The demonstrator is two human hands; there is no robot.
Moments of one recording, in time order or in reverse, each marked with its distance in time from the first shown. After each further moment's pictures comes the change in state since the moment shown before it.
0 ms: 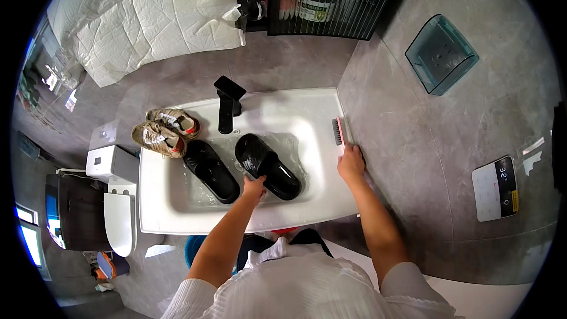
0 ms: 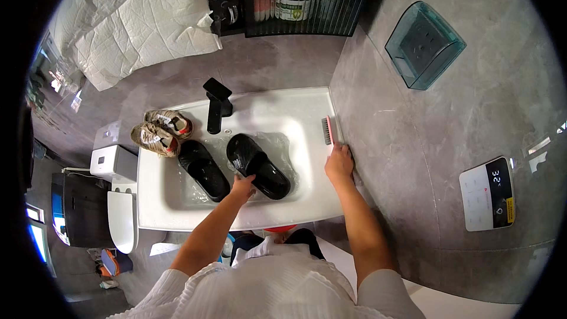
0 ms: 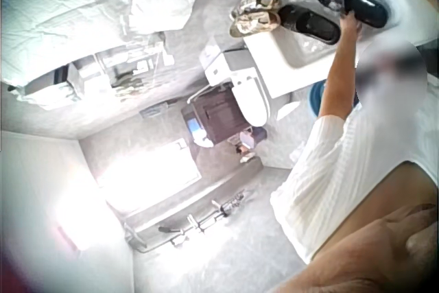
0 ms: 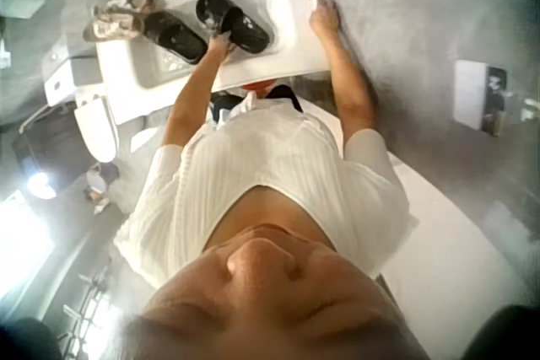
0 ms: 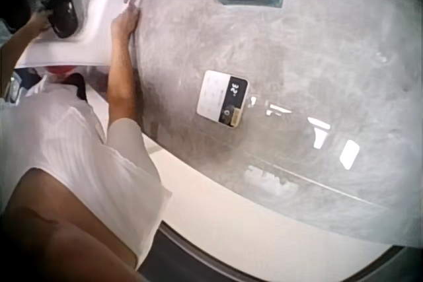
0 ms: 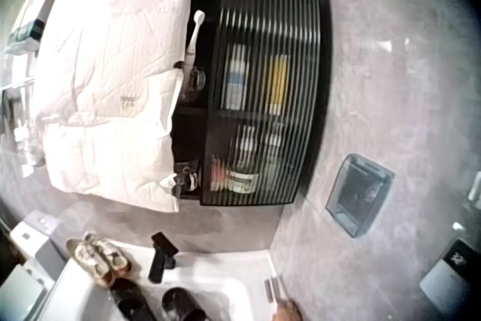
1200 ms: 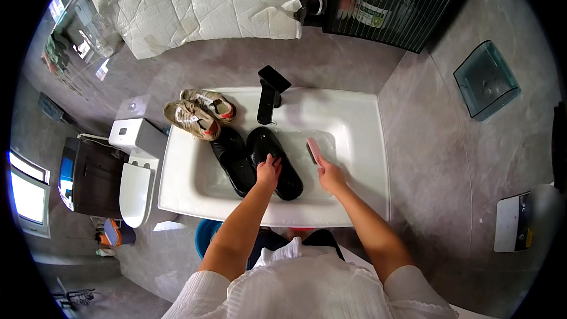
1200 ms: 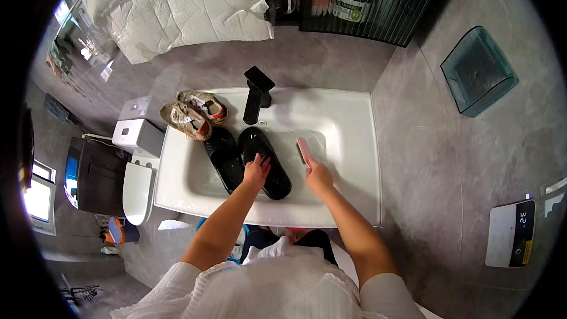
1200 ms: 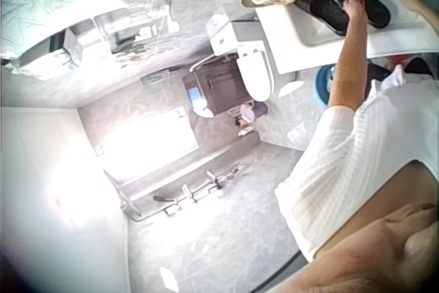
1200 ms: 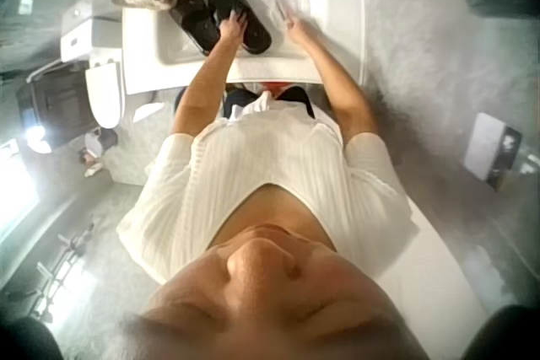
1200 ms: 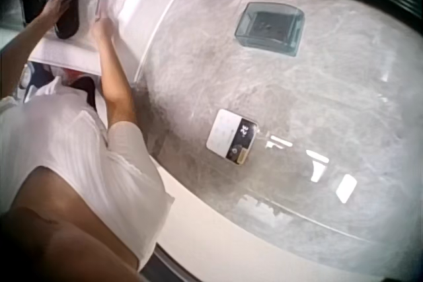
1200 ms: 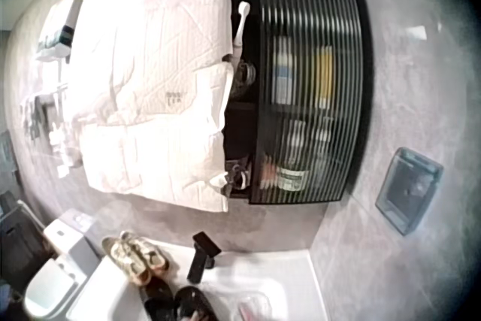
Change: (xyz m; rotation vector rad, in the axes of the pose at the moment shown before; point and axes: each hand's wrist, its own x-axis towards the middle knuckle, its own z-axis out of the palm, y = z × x) left_hand -0.005 0.038 -0.017 -0.767 0.062 0.085; right_hand -0.039 -0.096 0.076 0.334 -0.513 -0.168
